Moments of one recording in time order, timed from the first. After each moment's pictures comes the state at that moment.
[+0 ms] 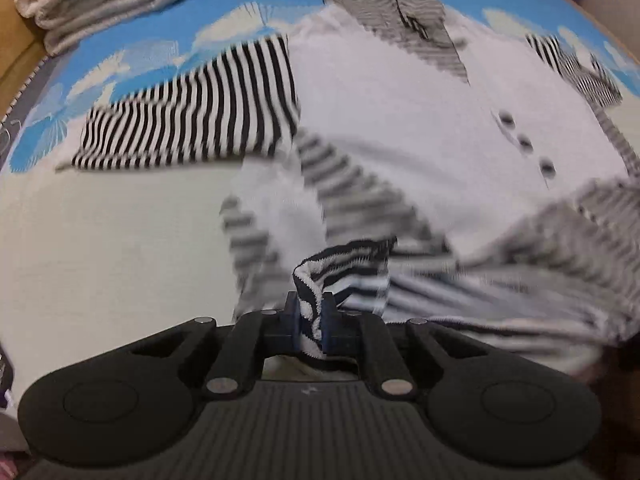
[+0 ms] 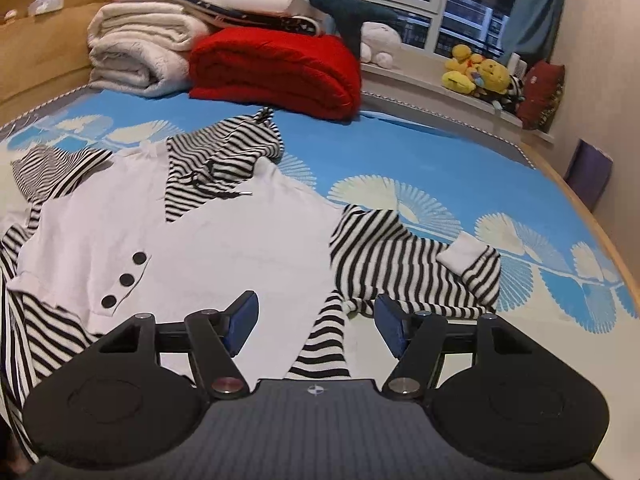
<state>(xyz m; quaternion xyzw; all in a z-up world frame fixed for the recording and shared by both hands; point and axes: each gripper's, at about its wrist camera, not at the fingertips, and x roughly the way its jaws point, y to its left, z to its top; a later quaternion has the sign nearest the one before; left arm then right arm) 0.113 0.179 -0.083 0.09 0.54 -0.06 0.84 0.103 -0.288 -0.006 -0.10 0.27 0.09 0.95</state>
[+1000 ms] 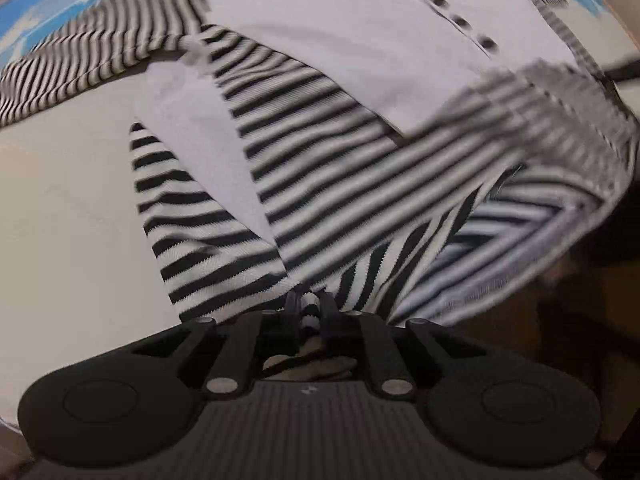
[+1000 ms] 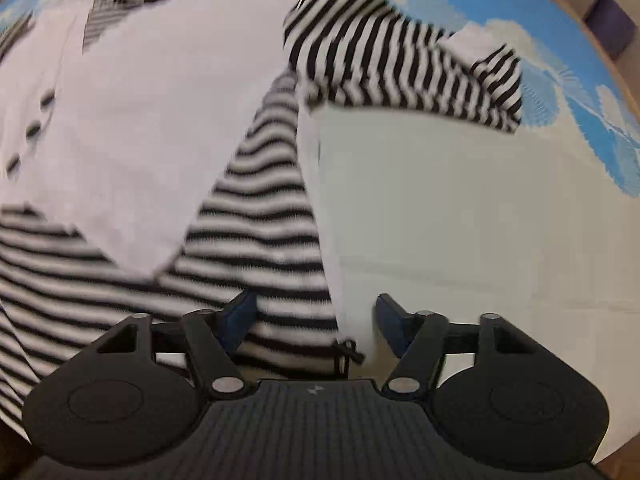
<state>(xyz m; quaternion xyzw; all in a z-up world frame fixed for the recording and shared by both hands) 0.090 0.171 -0.130 0.13 0.61 -0.17 0.76 0.170 -0.328 -0.105 -0.09 0.54 0.04 0.83</state>
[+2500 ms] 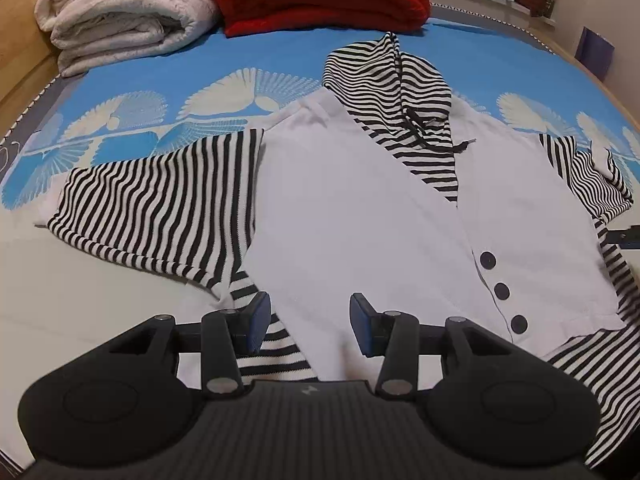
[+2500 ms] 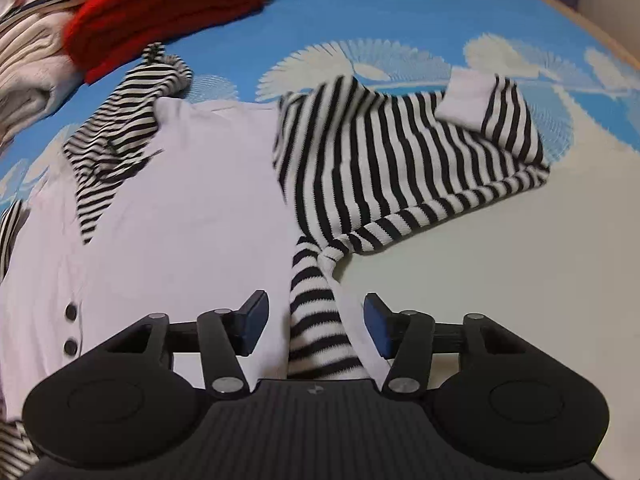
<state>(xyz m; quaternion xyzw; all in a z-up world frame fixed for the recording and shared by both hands) 0.205 0.105 -0.051 0.03 0.46 -0.01 0.89 0.250 -0.334 -0.077 0.12 0.45 0.02 0.89</state>
